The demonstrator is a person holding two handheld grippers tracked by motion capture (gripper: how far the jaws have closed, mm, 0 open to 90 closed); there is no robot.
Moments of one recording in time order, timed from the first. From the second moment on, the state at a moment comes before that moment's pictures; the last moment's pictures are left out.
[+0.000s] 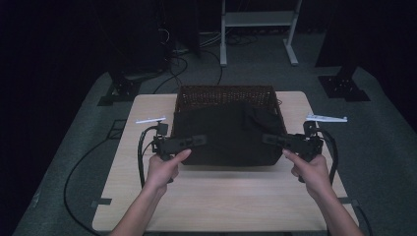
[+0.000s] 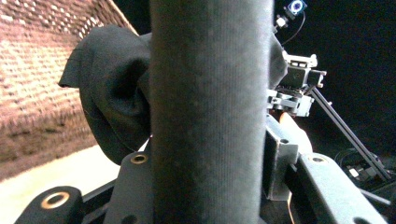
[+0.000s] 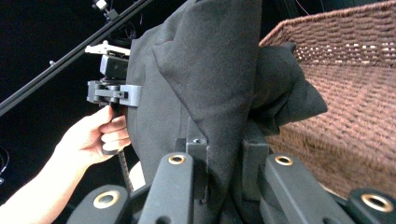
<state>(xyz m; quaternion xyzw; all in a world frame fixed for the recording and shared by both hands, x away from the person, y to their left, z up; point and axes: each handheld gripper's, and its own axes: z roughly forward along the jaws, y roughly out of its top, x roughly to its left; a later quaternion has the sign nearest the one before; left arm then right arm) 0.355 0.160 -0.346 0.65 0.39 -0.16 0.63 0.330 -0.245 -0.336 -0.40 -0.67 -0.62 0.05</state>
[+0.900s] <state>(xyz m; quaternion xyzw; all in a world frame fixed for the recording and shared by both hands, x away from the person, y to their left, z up) 0.411 0.156 -0.308 0.65 0.41 -0.12 0.63 0.385 -0.243 -0.296 -0.40 -0.67 -0.63 0.02</state>
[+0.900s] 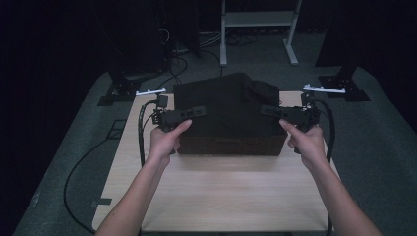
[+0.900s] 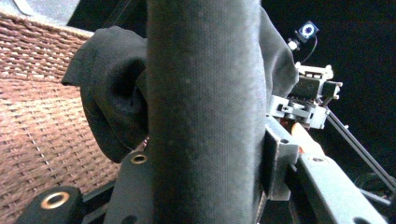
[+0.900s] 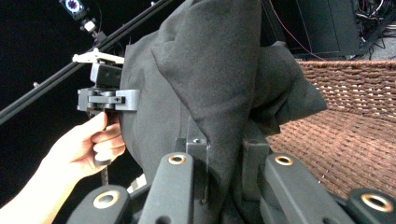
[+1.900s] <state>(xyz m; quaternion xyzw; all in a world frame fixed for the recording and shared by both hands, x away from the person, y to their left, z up) 0.471 0.156 -0.308 0.64 0.43 -0.12 0.63 0.447 -0.235 -0.282 -0.43 -0.67 -0.61 0.00</state>
